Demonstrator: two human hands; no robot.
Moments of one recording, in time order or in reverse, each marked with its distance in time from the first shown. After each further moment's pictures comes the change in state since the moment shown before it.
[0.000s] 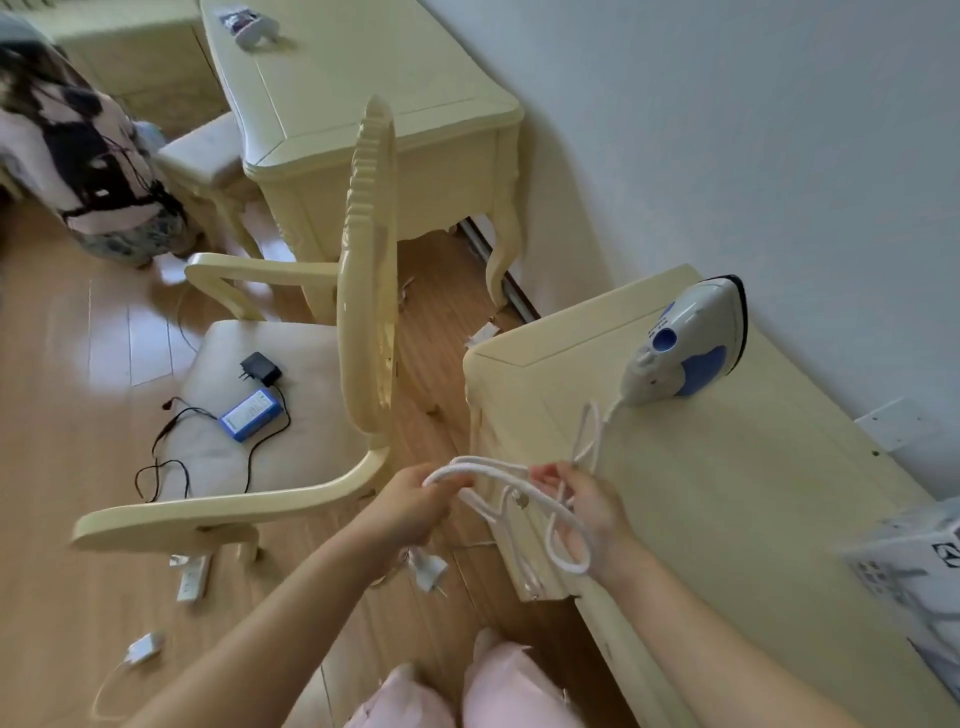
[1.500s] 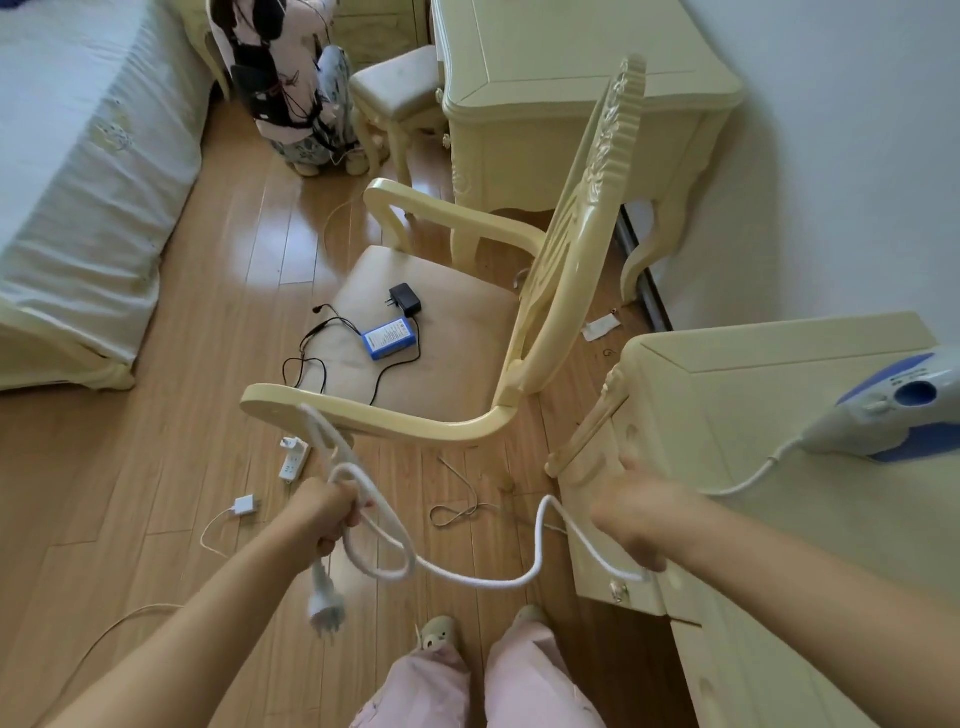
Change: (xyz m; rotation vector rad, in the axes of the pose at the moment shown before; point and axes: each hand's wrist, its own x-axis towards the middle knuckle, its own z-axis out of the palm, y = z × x) left_hand -0.052 -0.152 -0.156 -0.184 0.446 -0.475; right_hand 0.004 0.021 0.106 2.874 0.874 0.456
